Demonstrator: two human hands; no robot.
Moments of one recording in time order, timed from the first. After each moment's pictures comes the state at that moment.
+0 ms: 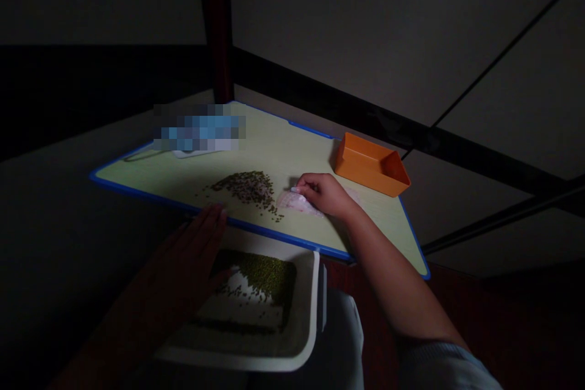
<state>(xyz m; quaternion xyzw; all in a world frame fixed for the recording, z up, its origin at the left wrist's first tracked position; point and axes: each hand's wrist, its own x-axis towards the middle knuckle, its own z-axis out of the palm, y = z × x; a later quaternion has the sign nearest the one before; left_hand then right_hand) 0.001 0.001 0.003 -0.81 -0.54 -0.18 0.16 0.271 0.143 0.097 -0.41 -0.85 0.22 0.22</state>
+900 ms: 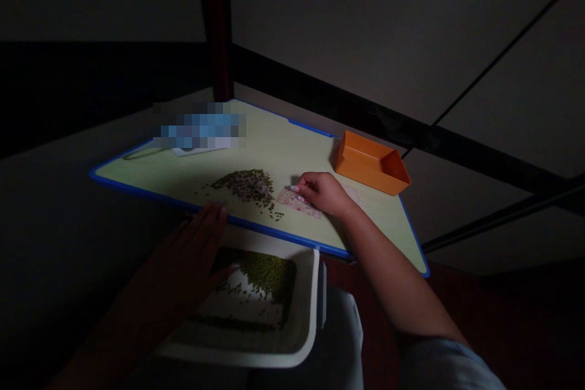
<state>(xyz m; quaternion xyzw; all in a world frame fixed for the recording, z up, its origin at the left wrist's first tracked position) 0.002 -0.001 0.007 -0.81 -0.55 -0.17 0.15 0.269 0.143 0.093 -0.45 -0.84 0.21 0.20</state>
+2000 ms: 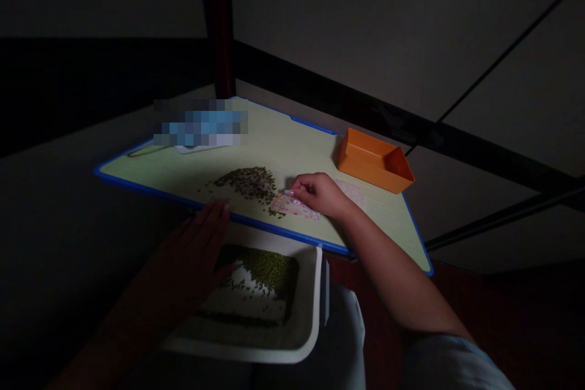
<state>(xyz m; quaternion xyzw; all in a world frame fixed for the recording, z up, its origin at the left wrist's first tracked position) 0.002 -0.002 0.009 -0.82 -0.54 -0.15 0.15 0.260 0.137 0.091 -0.38 -0.86 0.27 0.20</state>
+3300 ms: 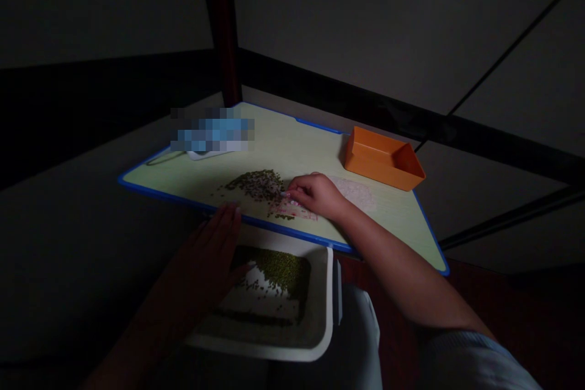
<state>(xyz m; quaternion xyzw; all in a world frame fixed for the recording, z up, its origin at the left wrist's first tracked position) 0.001 -0.002 0.009 -0.81 -0.53 -0.15 0.19 0.238 0.132 0.093 -0.37 -0.88 0.21 0.20</state>
